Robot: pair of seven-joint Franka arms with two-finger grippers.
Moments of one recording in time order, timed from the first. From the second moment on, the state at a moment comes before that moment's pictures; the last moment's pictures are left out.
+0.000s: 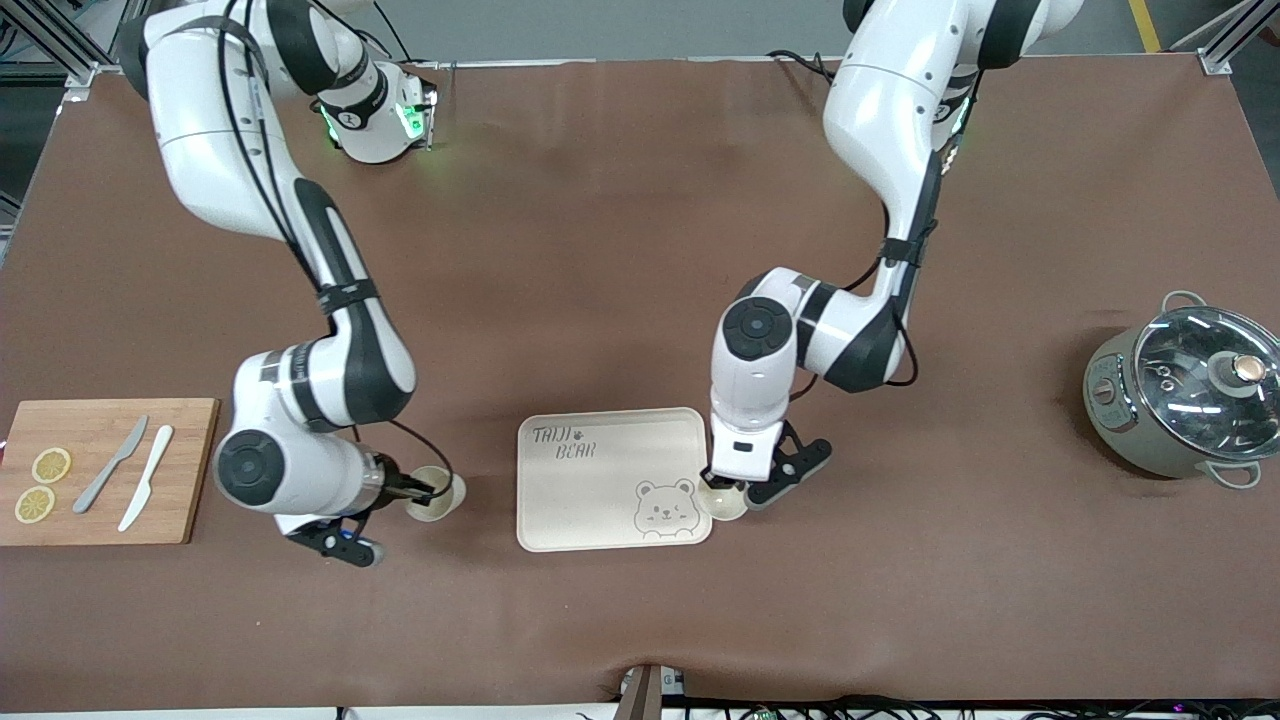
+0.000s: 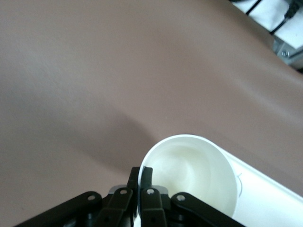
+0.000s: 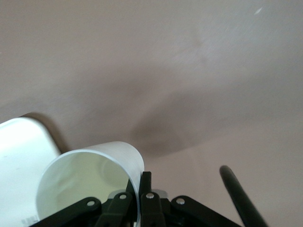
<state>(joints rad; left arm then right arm) -0.77 0.87 0.28 -1.26 -0.01 2.32 -1.20 0.29 0.85 -0.03 -1.16 0.13 1.93 0.58</state>
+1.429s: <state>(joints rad) -0.88 0.94 0.34 -1.22 -0.01 2.36 -1.27 0.49 0.93 -0.03 -1.18 0.13 2.18 0.93</state>
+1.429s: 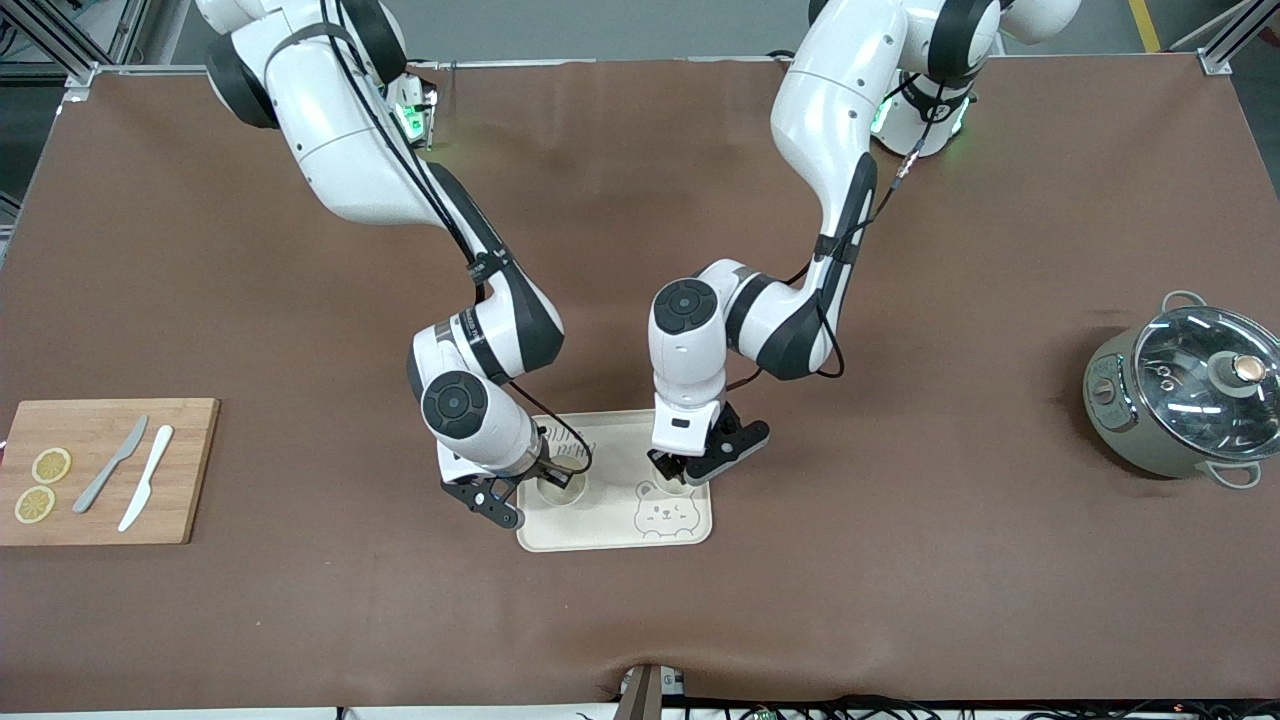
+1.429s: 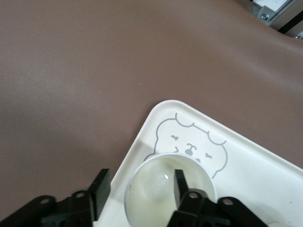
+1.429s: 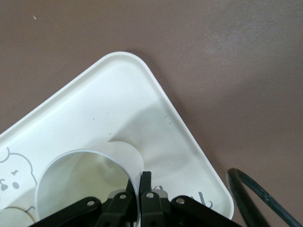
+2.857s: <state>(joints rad) -0.59 0.63 0.30 -1.26 -0.06 2.03 -0.75 0.44 0.59 -0.05 -1.13 0.13 1.66 0.83</state>
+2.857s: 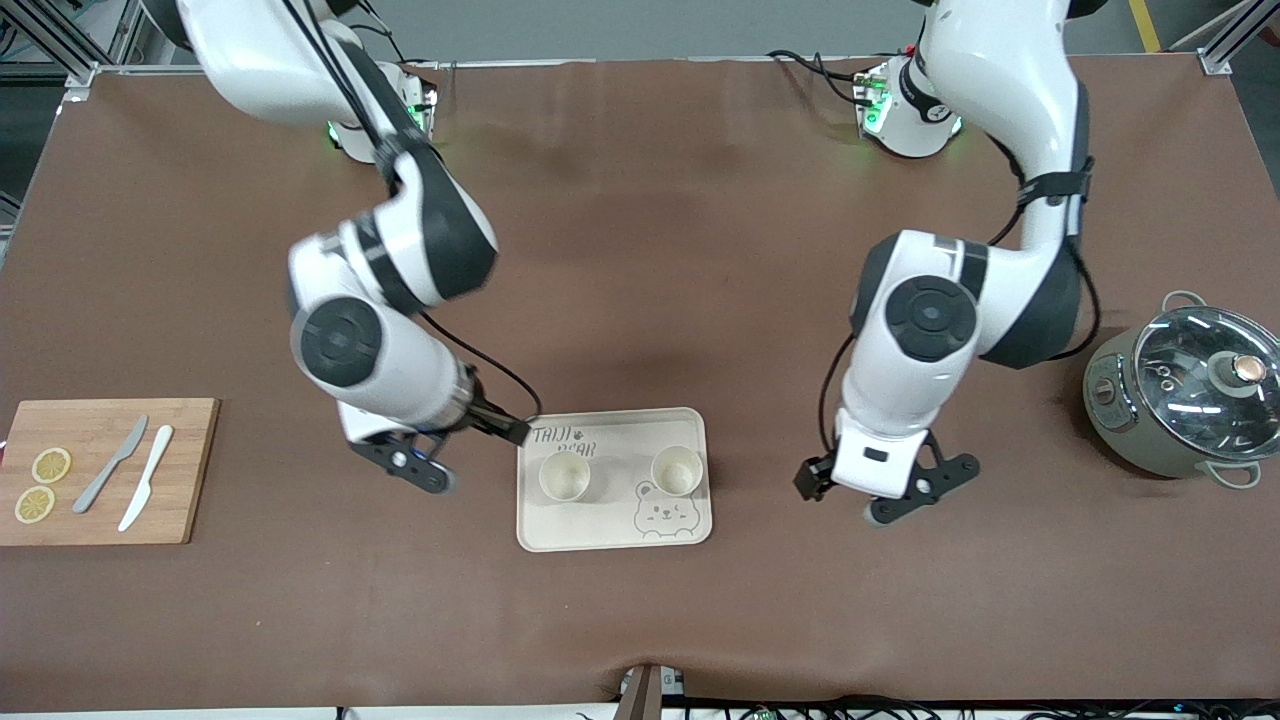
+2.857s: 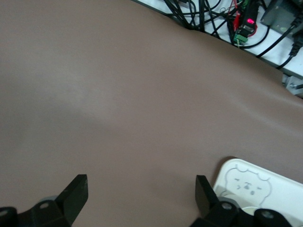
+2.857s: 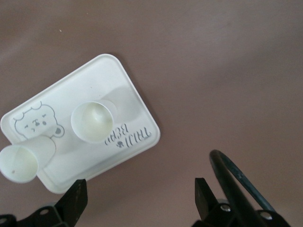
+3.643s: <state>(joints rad) -0.41 0.39 0.30 -1.49 -0.06 1.96 -0.29 0.20 0.15 -0.06 -1.42 0.07 1.42 0.33</state>
